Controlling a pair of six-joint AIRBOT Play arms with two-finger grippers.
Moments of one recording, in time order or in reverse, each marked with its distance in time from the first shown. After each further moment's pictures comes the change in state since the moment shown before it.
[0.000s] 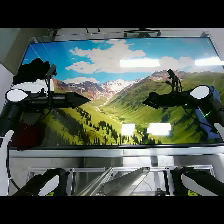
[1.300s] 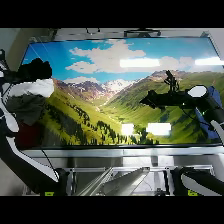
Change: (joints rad) left arm 0.457 -0.946 1.040 0.890 0.504 -0.108; right arm 0.000 -0.041 0.000 0.098 0.000 0.000
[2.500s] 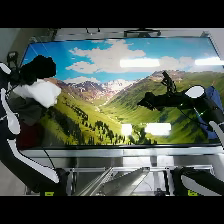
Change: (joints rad) left arm -0.078 0.125 -0.093 0.193 -0.337 -0.087; right arm 0.030 0.000 0.000 0.008 0.024 0.000
